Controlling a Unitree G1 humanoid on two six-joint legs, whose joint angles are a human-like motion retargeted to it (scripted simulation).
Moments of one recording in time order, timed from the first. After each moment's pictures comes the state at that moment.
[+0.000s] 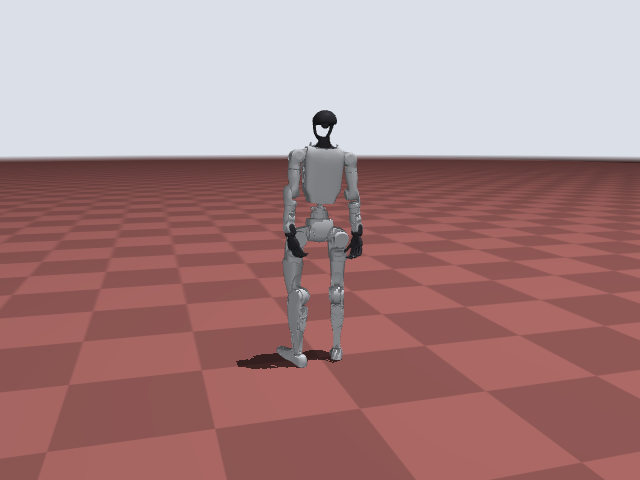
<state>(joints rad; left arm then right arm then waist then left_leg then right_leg) 0.12 0.07 0.44 1.56 0.05 0.16 -0.38 0.09 -0.17 -0.02 1.48 -0.58 0.14 0.39 0.00 0.02 -0.09 0.03 0.09 0.55 0.01 -0.32 -0.13 -0.08 -0.10 -0.33 0.06 0.06 0.05</state>
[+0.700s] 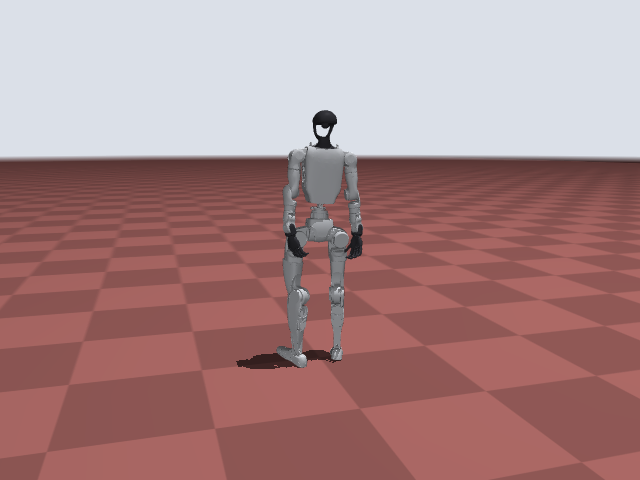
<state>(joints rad) 0.12 0.07 0.44 1.58 0.05 0.17 -0.38 0.09 -0.17 -0.03 1.49 -0.57 0.14 0.38 0.01 0.02 -0.09 0.03 0.09 0.56 0.01 -0.32 -0.13 -0.08 -0.10 -0.32 0.06 0.06 0.06</state>
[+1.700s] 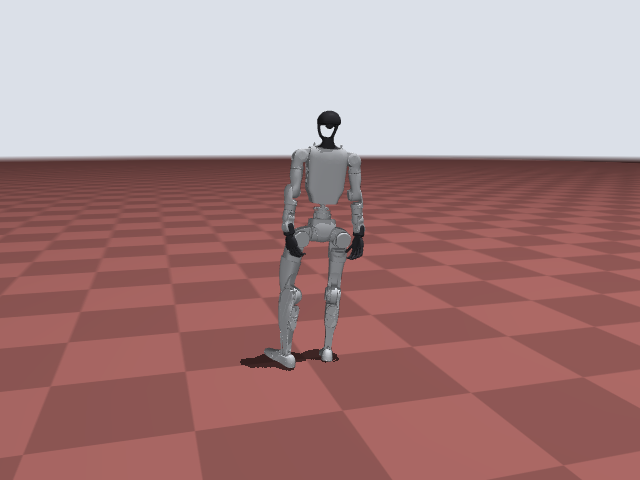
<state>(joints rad) 0.14 0.11 0.48 1.55 0.05 0.18 -0.39 0.07 -0.16 0.00 1.49 -0.58 0.14 0.39 -0.08 0.01 -0.11 -0.01 0.25 0.56 0.16 -0.29 -0.18 -0.08 0.00 -0.29 0.06 0.01 0.01</state>
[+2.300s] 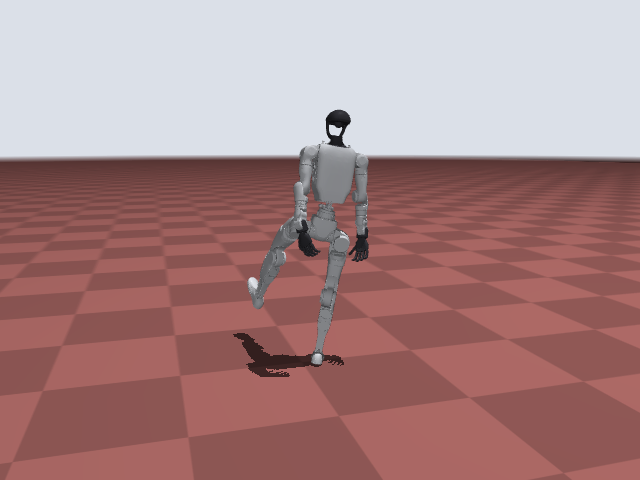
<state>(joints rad) 0.17 0.05 0.47 1.62 0.05 0.16 -0.37 -0.01 -0.17 0.07 1.49 -0.63 0.15 0.39 0.20 -0.10 0.17 -0.74 0.26 0.35 0.33 -0.30 0.05 -0.01 -0.12 -0.19 0.11 0.03 -0.07</state>
